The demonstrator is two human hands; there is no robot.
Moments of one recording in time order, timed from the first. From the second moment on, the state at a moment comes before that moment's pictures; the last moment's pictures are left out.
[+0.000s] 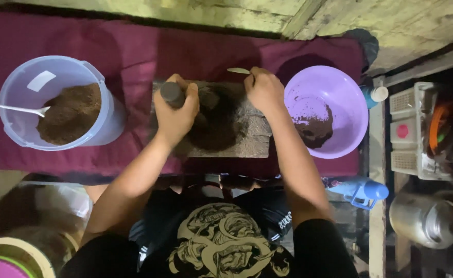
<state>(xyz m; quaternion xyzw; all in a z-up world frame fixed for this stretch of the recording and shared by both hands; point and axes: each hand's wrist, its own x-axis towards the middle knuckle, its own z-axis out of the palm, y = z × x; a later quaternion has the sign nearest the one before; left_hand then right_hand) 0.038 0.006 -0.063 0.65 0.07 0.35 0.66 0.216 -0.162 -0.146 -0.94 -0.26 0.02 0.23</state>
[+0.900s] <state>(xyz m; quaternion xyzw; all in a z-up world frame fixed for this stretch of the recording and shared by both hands) 0.035 -0.050 -0.095 0.68 -0.06 0.38 0.62 0.218 -0.165 -0.167 -0.94 -0.28 -0.06 0.21</state>
